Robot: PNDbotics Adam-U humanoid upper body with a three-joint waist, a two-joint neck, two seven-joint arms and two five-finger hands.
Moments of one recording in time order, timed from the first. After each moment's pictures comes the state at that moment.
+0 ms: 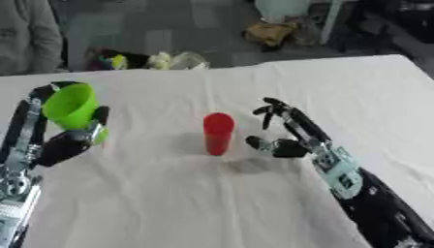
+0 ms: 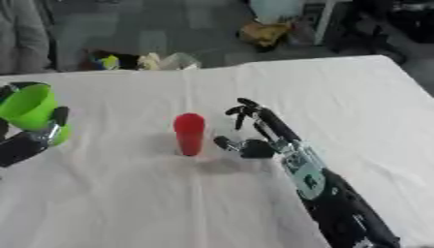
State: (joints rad) left arm -0.53 0.27 -0.15 -1.50 -0.28 -0.16 0.08; right arm -0.58 -0.32 0.16 -1.08 0.59 -0.45 -0.02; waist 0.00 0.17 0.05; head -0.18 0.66
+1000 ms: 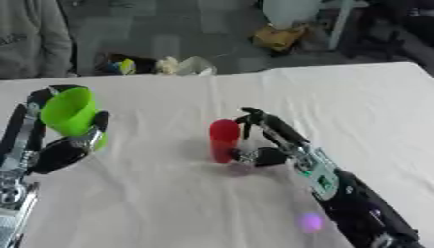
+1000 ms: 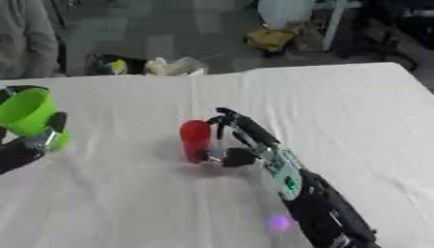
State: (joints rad) left arm -0.55 0.26 -0.17 -1.52 -0.27 -0.17 0.07; right arm -0.65 -0.29 0.18 -1.00 0.65 -0.49 0.00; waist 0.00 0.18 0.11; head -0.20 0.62
